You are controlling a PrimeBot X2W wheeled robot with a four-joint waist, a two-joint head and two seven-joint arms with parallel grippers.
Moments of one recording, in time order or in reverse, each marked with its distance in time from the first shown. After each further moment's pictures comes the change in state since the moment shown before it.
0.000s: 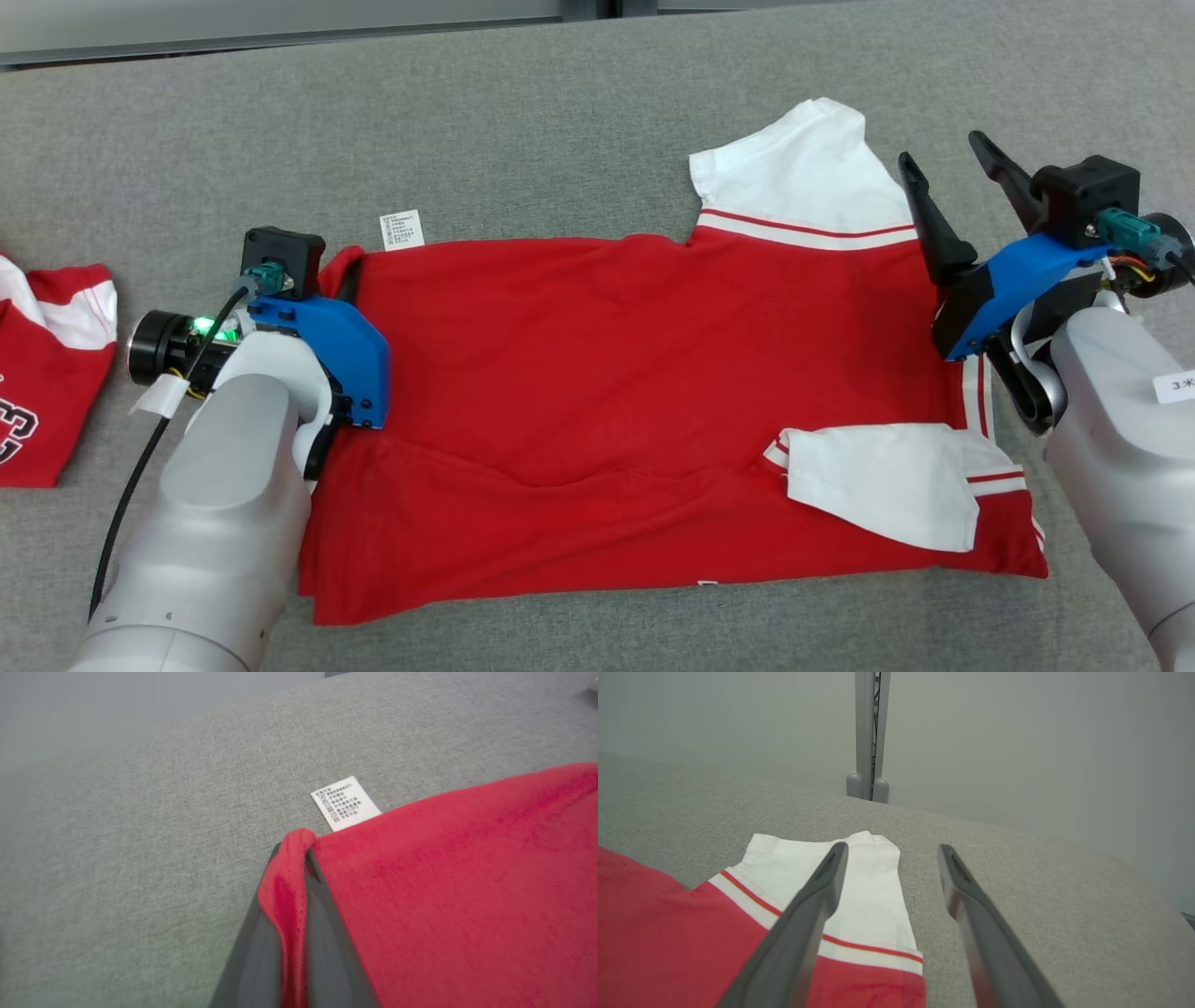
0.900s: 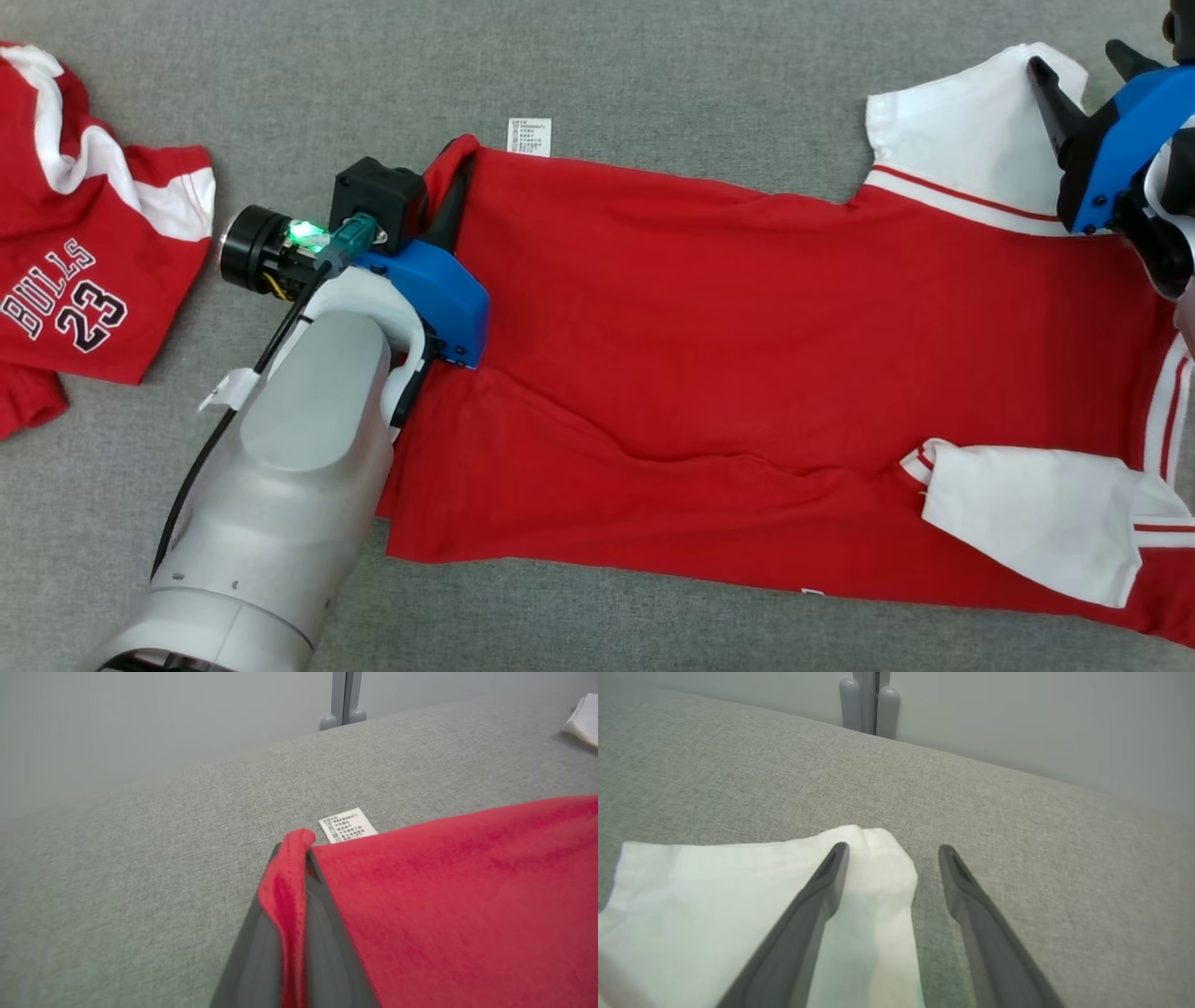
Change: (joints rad) left arm -0.054 -0.072 -0.116 -0.148 -0.023 0.000 -0.169; right arm -0.314 -0.128 0.179 0.245 0.194 0.000 0.290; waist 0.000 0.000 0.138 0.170
